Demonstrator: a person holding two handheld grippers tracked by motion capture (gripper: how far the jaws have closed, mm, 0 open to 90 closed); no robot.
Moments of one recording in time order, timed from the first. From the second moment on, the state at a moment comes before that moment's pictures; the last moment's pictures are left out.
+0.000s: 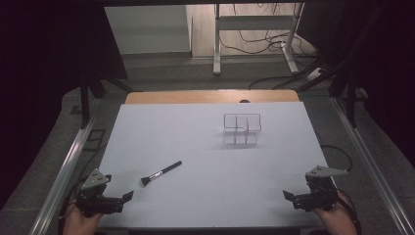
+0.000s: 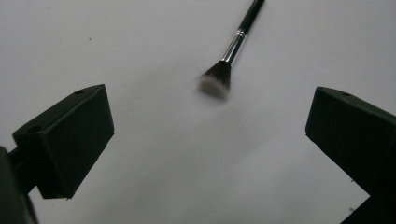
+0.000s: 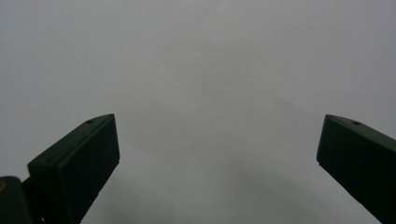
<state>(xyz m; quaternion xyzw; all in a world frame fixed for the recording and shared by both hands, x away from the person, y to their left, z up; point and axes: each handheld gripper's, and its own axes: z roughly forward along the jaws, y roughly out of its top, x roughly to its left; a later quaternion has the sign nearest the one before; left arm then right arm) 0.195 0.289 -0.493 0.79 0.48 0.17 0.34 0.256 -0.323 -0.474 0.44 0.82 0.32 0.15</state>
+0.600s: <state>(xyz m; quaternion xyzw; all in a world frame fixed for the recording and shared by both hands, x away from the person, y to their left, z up) 0.195 0.290 -0.493 0.79 0.49 0.17 0.33 0.256 -0.319 -0.474 0.43 0.83 0.32 0.15</state>
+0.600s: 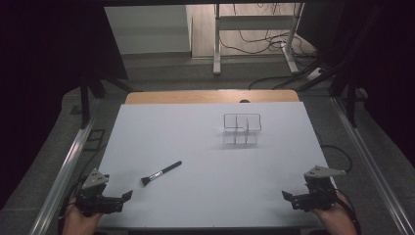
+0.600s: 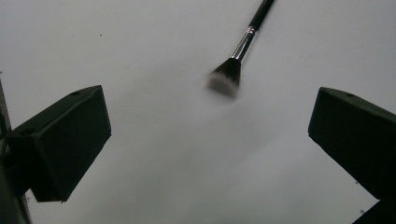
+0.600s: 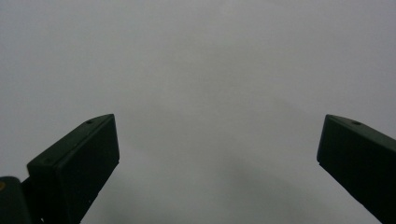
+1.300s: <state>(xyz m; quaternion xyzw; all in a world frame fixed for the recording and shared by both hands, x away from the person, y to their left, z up) 0.196 0.292 -0.492 0.78 0.48 0.16 0.37 0.256 -0.319 -0.473 0.43 0.83 0.33 0.15</state>
